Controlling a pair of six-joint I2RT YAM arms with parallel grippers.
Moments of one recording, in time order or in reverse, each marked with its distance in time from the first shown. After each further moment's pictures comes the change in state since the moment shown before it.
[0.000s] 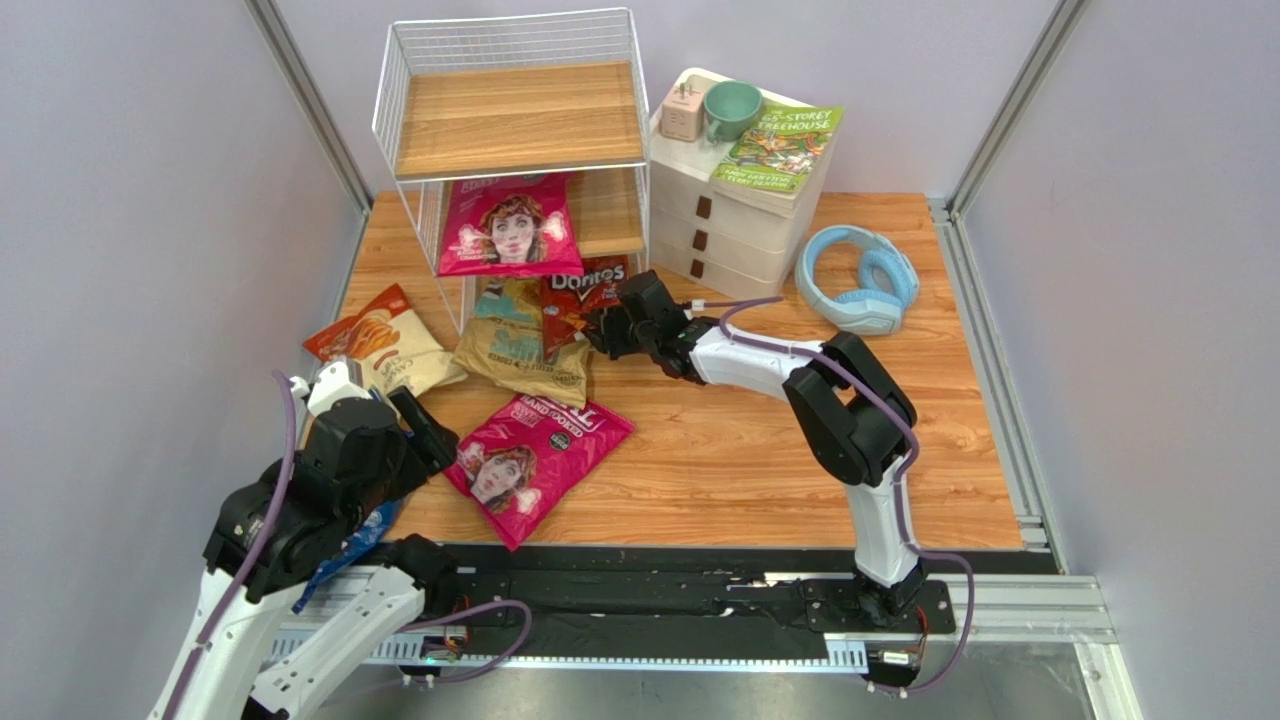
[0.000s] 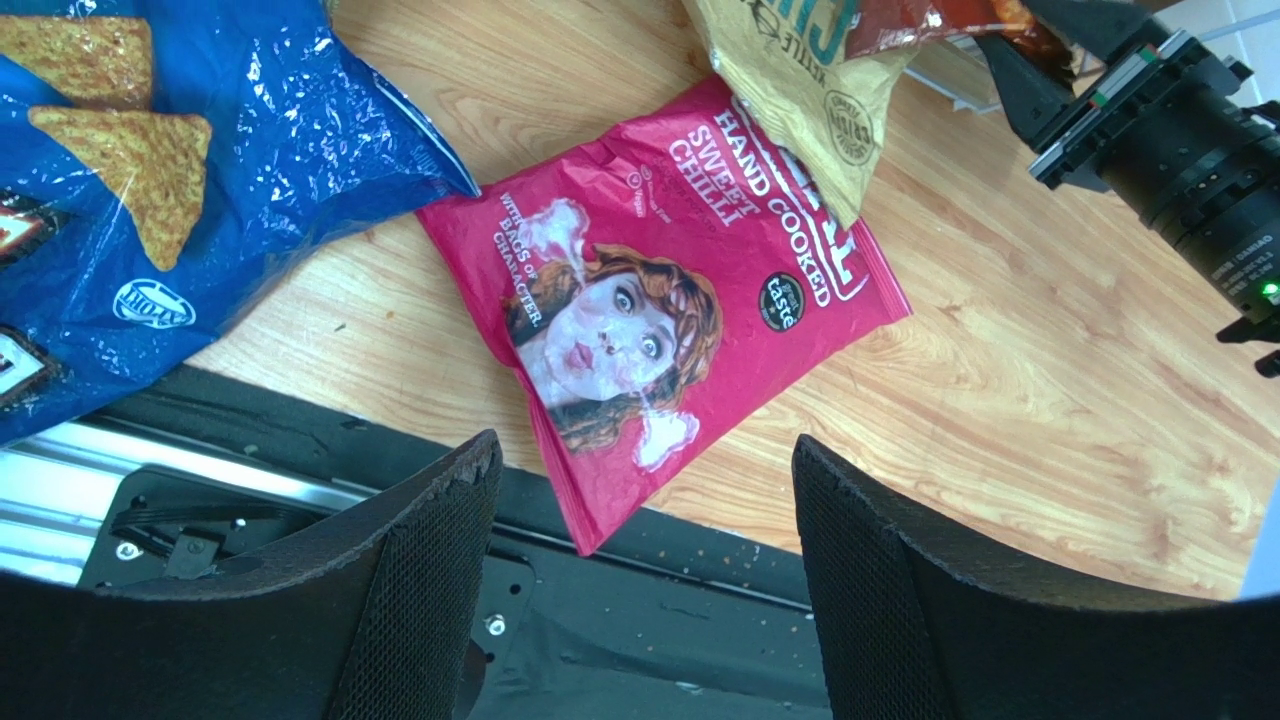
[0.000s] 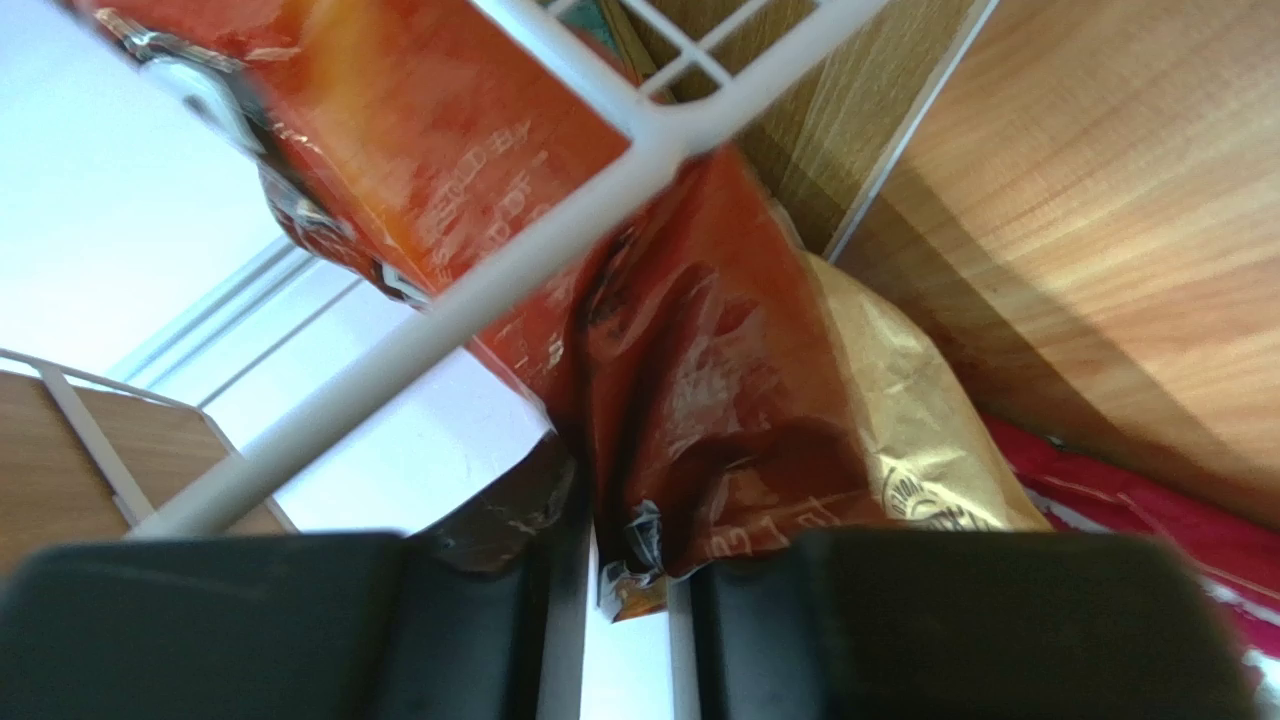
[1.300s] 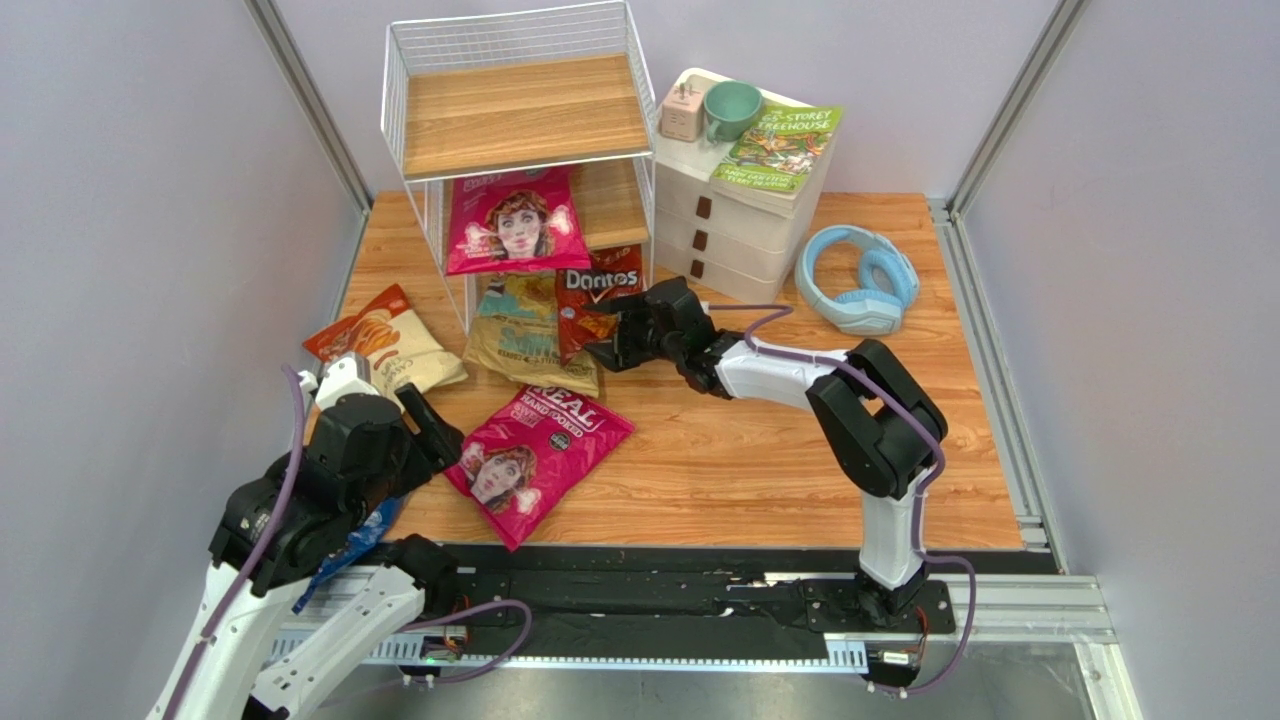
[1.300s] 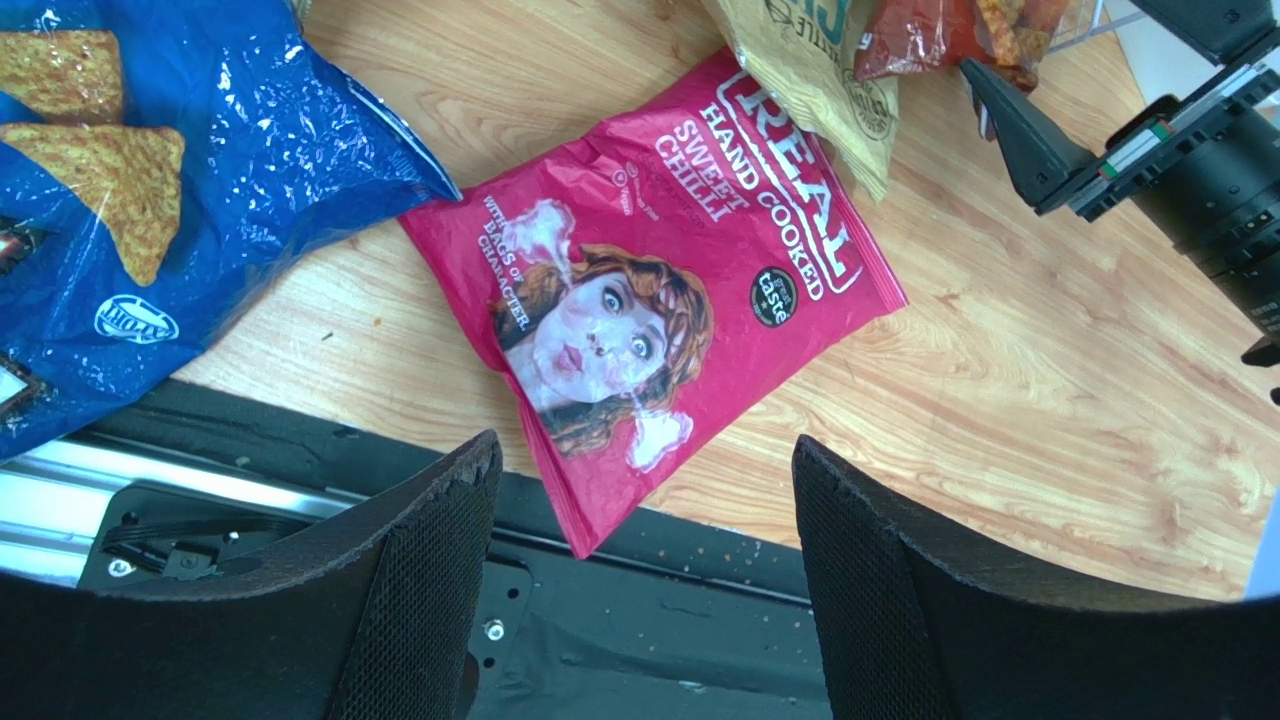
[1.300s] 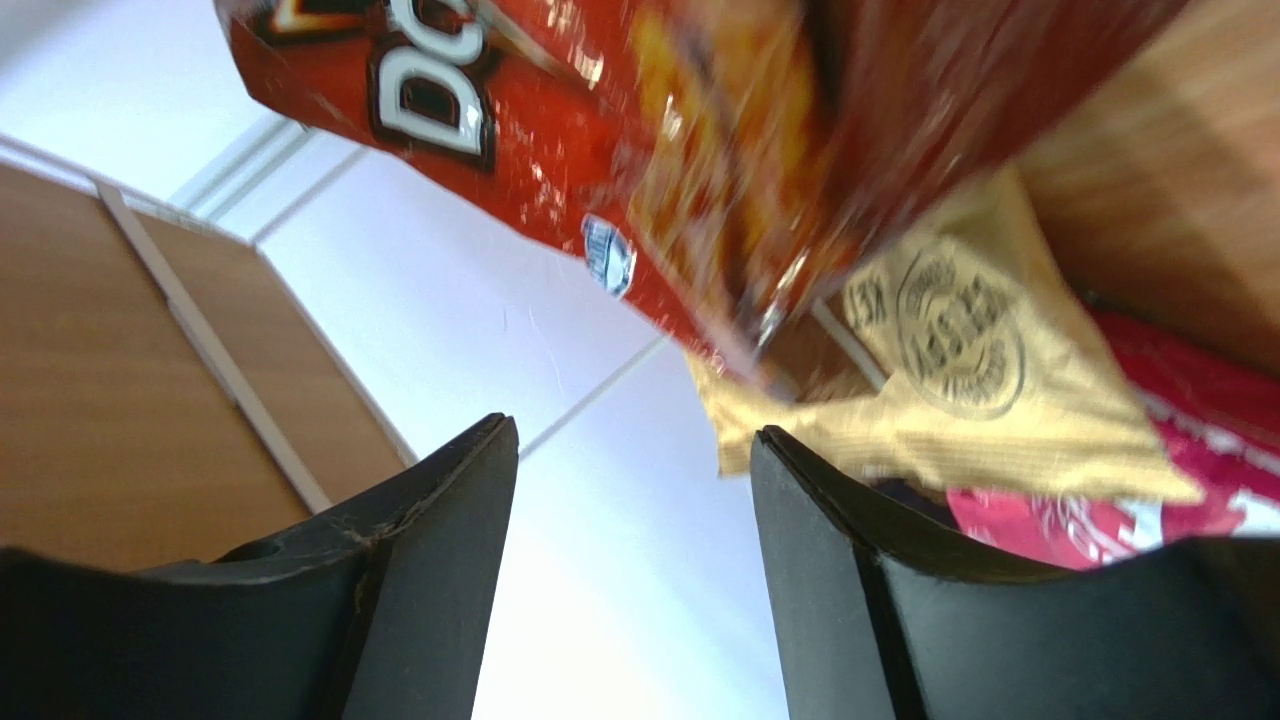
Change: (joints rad) left arm 0.000 0.015 -0.010 0.028 0.019 0.030; right arm -0.029 -0.109 -0.194 0.232 -0.183 0.002
